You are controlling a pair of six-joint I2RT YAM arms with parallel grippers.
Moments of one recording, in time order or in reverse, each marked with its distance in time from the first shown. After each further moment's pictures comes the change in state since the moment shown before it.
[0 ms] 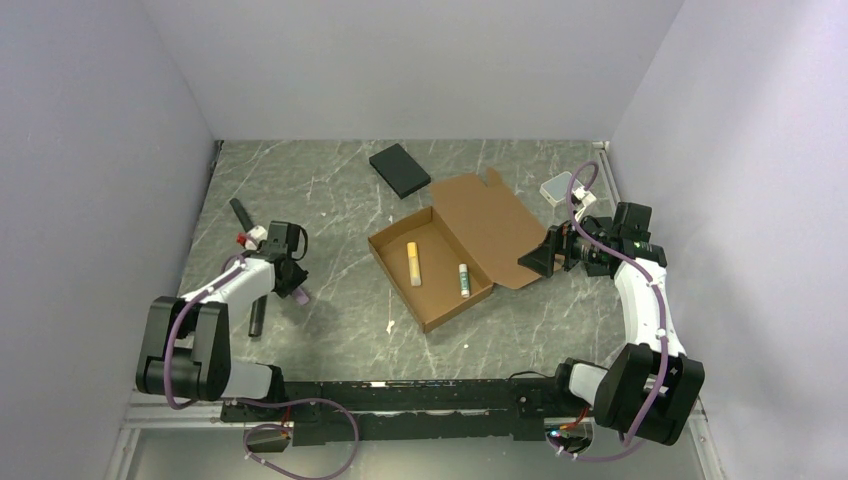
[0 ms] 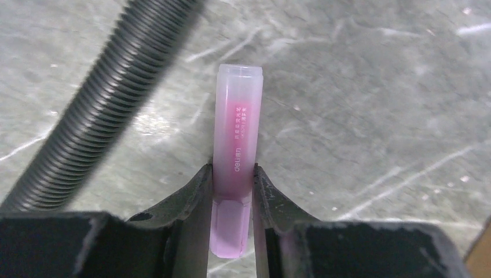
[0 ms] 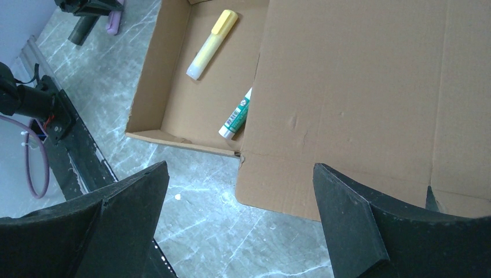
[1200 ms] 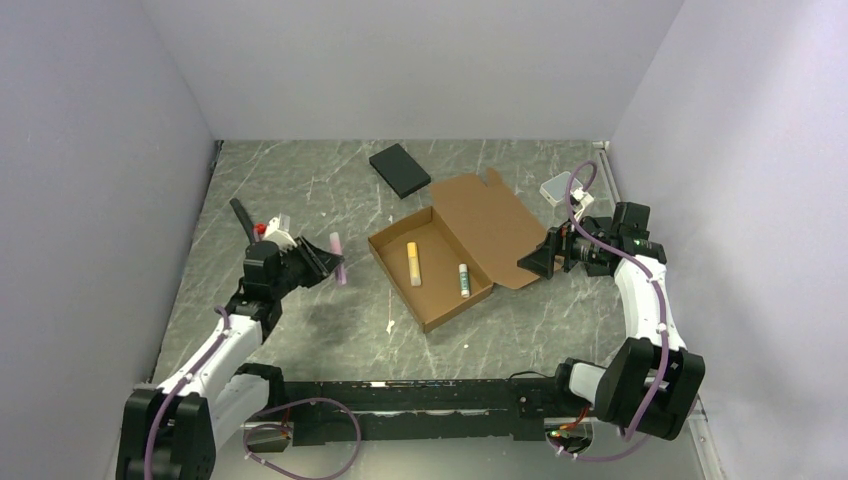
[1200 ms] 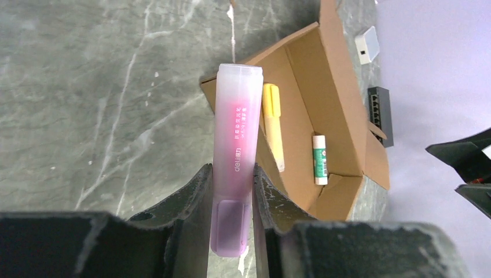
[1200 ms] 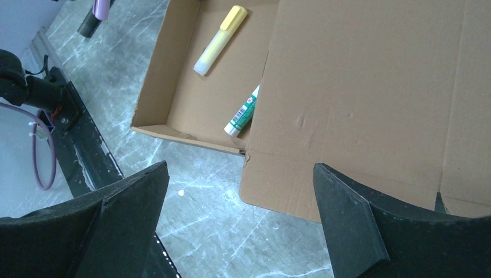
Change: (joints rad) left arm -0.003 -0.443 -0.293 0.566 0.690 0.145; right arm 0.000 0.023 0.009 -0.035 -0.029 -0.050
